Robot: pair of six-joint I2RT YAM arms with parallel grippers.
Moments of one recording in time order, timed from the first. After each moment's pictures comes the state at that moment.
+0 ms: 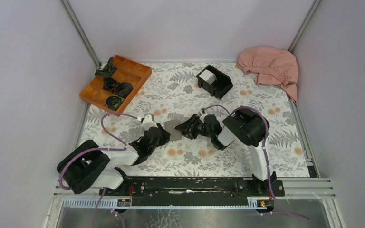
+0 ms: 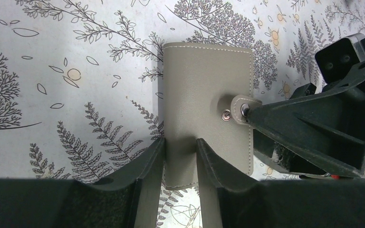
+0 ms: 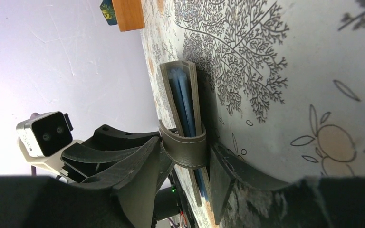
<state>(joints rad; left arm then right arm) -0.73 1.34 0.27 0.45 -0.35 -0.90 0.71 2.13 0.65 1.15 -0.36 1.43</state>
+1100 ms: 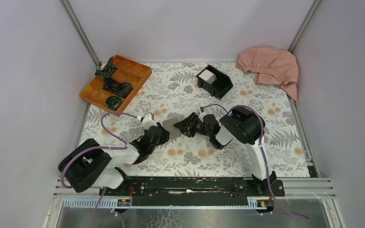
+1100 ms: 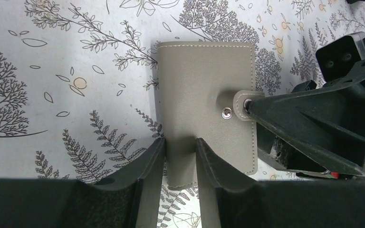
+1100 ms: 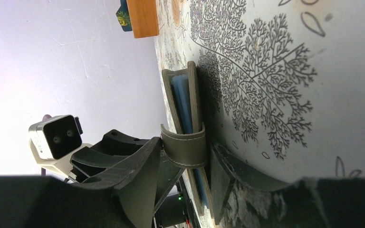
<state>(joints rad) -0.72 1.36 0.28 0.45 -0.36 -0.89 0.71 2.19 0.69 1.23 -0.36 1.47</state>
